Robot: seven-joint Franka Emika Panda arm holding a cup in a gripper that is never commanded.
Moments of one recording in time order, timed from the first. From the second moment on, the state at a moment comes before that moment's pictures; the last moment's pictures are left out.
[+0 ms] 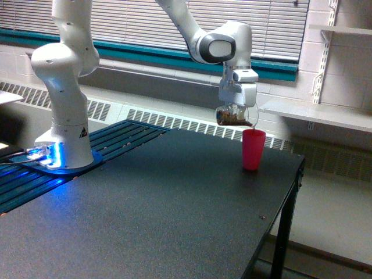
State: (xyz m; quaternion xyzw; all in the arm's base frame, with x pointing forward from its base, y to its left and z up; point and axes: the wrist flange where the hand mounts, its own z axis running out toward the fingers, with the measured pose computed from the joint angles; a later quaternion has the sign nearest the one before) arm 0.468 0.262 0.303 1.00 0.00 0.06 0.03
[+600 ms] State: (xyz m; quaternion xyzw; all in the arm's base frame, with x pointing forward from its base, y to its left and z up) arm 0.466 0.271 0.292 1.00 0.02 0.04 0.05
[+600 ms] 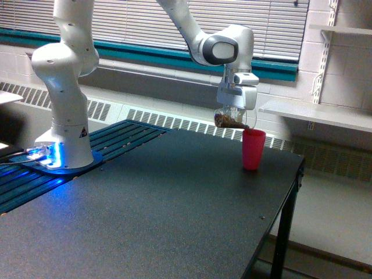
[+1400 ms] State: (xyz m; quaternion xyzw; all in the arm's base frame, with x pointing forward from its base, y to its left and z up) arm 0.474 0.277 0.296 1.00 0.03 0.02 0.07
